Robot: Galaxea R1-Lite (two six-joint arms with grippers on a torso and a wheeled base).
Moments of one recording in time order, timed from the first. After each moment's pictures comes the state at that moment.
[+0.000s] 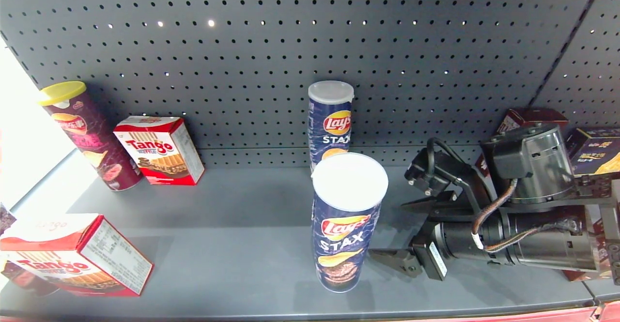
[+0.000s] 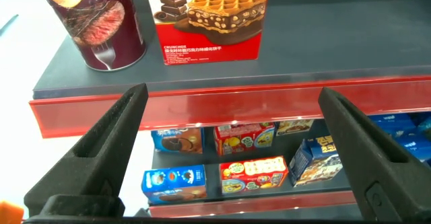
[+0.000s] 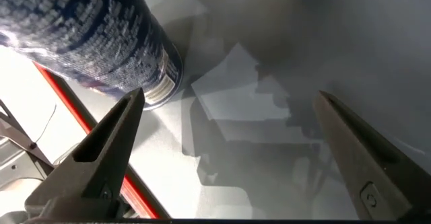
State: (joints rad) left arm 0.00 0.01 -0.01 0.02 -0.05 0.01; right arm 0.72 1.56 -0.91 -0.10 0.06 -0.18
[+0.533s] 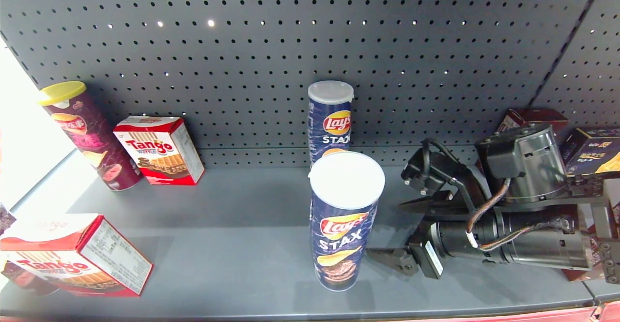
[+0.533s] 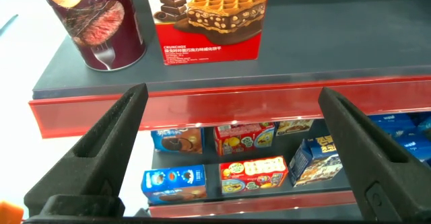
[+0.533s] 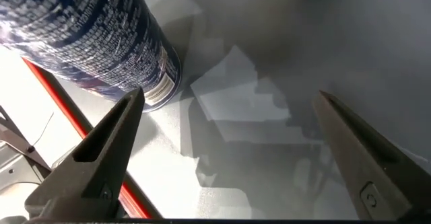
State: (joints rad) left arm 0.00 0.01 -0.01 0.02 -0.05 0.01; right arm 0.72 1.57 -0.92 -0.11 0.06 -0.18
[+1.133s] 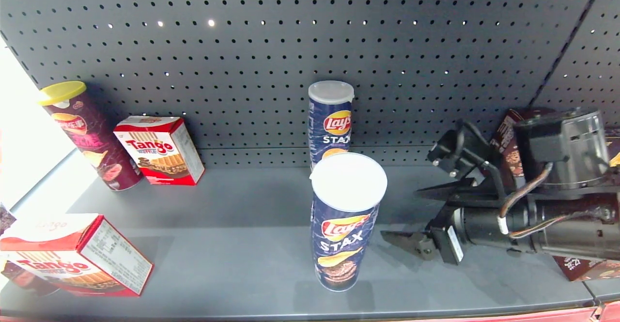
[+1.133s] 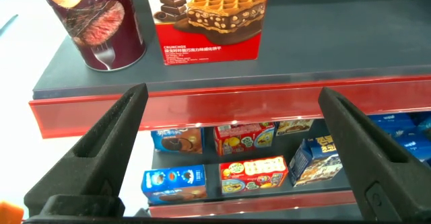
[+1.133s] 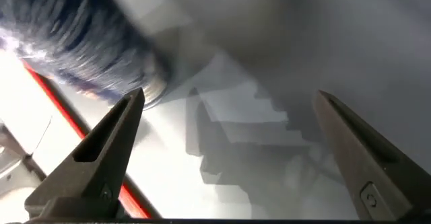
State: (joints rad) left arm 0.00 0.01 -0.01 0.02 -0.05 0.01; right arm 0.67 1.49 -0.91 -0.11 0.05 -0.17
